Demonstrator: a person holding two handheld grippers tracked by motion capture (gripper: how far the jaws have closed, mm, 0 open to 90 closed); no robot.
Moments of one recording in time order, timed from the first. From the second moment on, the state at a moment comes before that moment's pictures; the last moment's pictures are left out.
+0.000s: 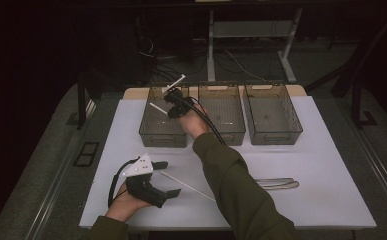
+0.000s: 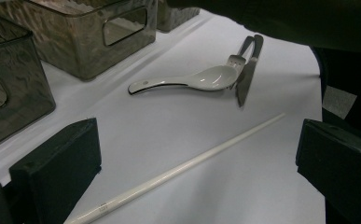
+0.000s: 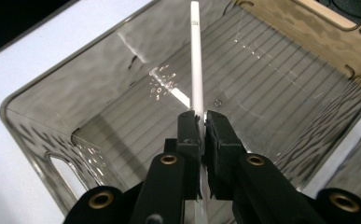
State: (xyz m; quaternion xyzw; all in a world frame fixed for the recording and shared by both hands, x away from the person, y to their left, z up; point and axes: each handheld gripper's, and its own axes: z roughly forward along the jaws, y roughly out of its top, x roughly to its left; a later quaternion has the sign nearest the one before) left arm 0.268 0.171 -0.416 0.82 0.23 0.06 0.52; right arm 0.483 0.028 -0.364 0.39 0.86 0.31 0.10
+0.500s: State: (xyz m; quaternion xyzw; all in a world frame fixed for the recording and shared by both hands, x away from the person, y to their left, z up) left arm 0.268 0.170 -0.416 0.82 0.23 0.06 0.52; right arm 0.484 0.033 -0.369 0.39 0.87 0.29 0.09
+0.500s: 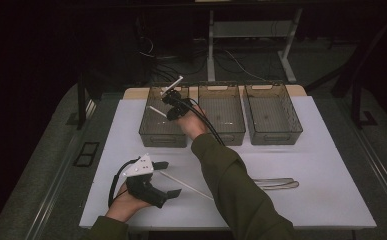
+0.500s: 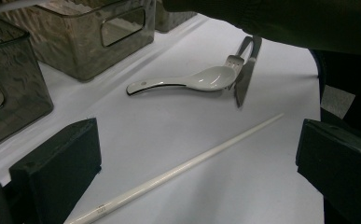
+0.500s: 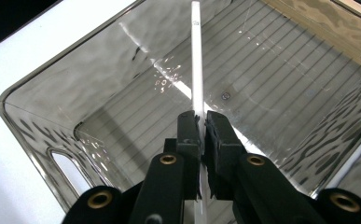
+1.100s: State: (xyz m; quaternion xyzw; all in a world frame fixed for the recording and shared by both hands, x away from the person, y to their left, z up) left arm 0.268 0.170 -0.417 0.82 0.23 0.06 0.52; right arm 0.480 0.022 -0.357 0.37 0.86 0.34 0.07
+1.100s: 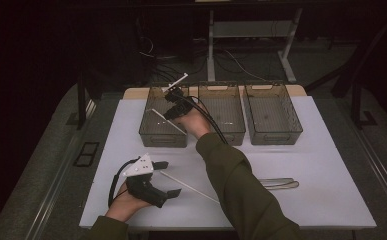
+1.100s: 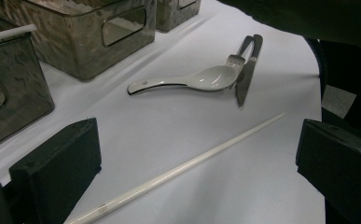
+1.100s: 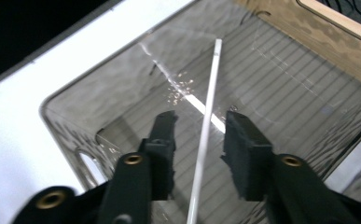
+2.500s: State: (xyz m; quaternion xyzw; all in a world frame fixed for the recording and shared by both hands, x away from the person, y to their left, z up) left arm 0.268 0.170 -0.418 0.82 0.23 0.07 0.52; right arm 0.429 -0.041 -0.369 0.33 0.88 0.35 0.04
